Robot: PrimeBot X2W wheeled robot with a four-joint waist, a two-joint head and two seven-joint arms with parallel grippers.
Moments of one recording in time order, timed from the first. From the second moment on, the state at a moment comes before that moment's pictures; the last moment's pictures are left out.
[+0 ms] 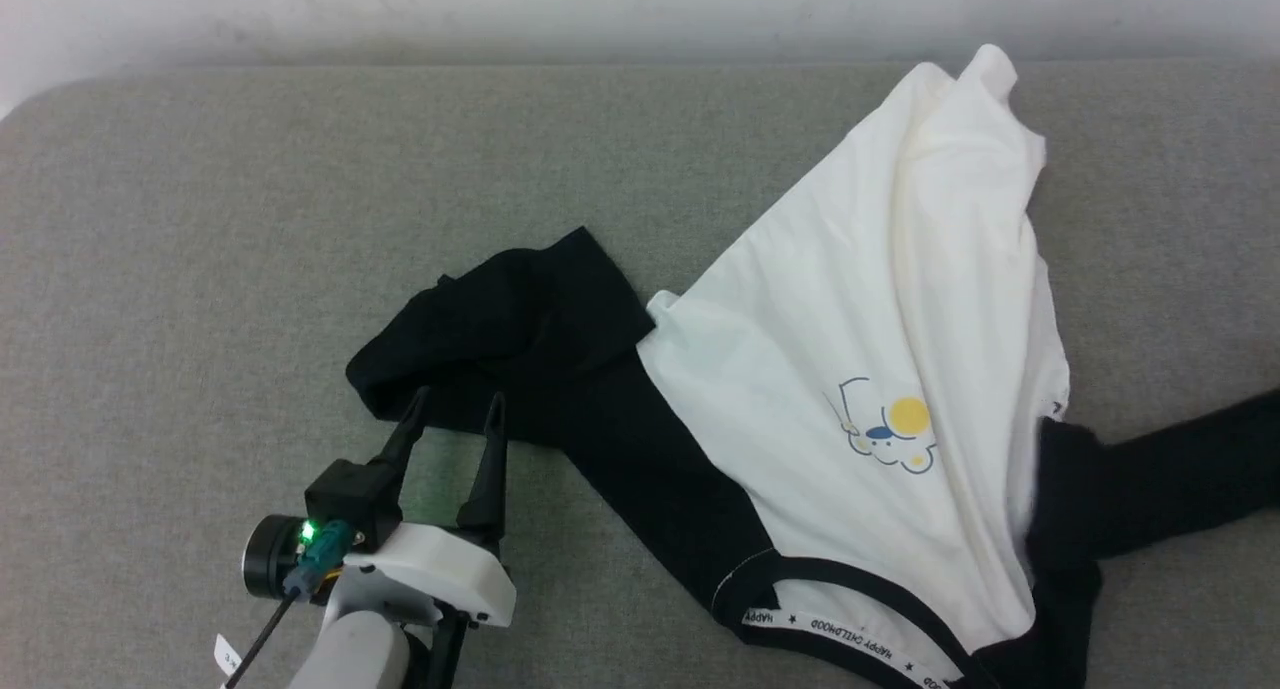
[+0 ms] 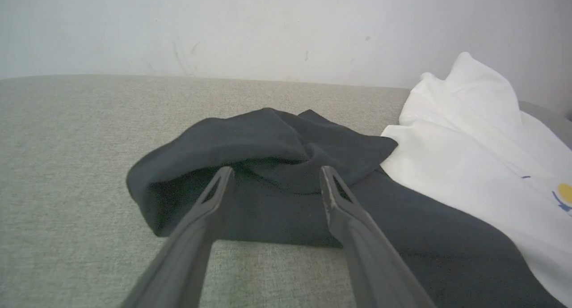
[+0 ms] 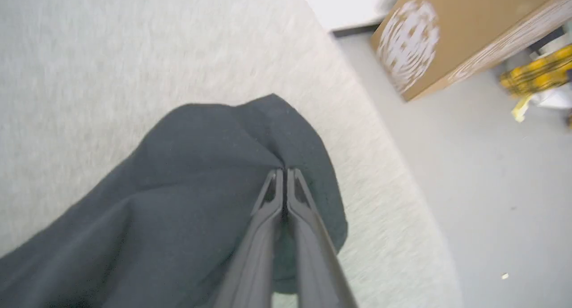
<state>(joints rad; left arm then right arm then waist) -0.18 0.22 -0.33 0.25 -0.37 0.10 -0.26 -0.34 -0.33 -0.59 0.52 -0.01 0.13 0.41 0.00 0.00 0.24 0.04</state>
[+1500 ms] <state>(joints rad) -0.11 0.11 -0.33 0.26 -0.40 0.01 -0.20 -0.71 -0.40 -0.18 0.90 -0.01 0.13 -0.17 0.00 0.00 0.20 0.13</state>
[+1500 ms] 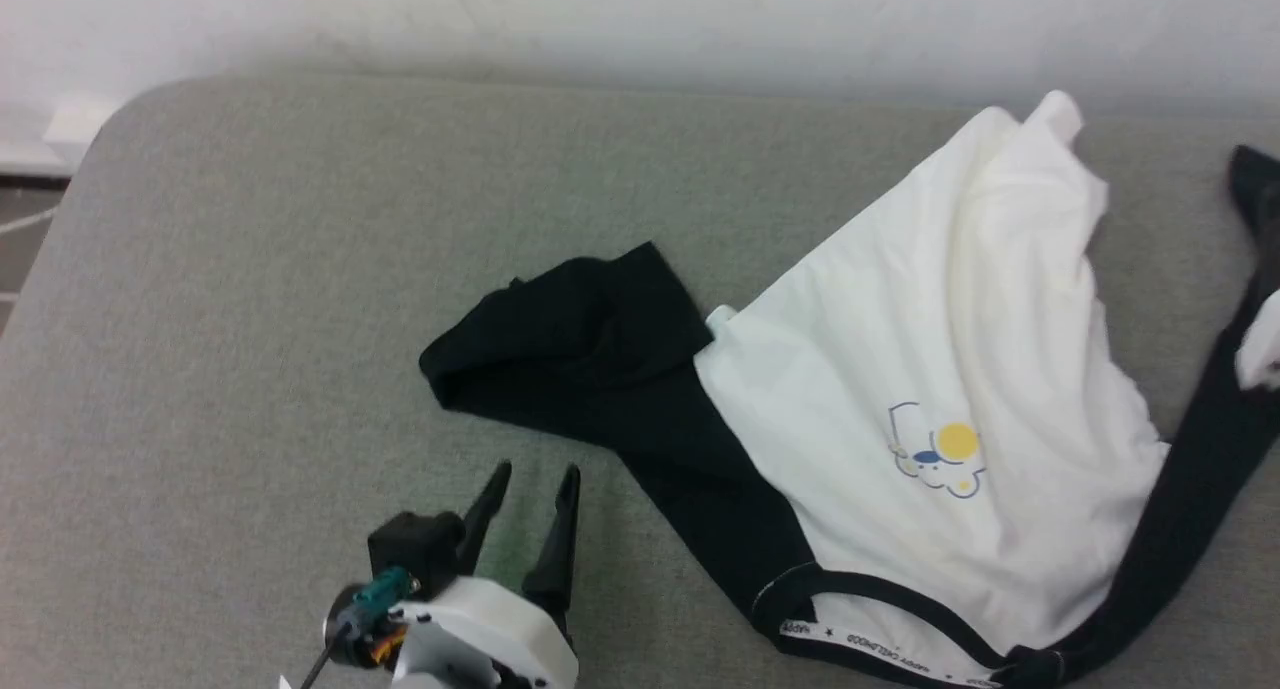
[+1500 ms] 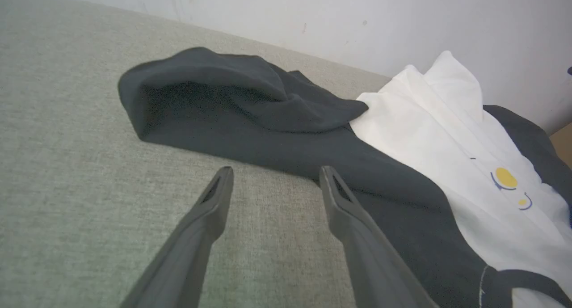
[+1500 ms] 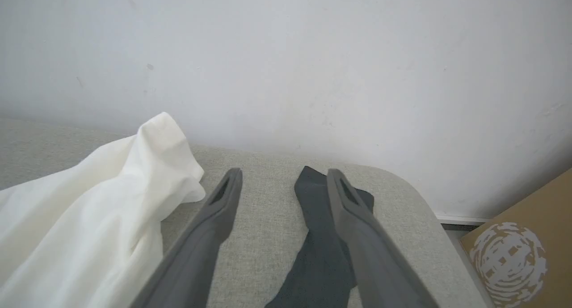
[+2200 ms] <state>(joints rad) 0.08 0.11 -0.39 0.11 -0.52 0.06 0.15 0.00 -0.10 -0.15 0.16 0.24 0.13 -0.13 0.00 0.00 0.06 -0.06</state>
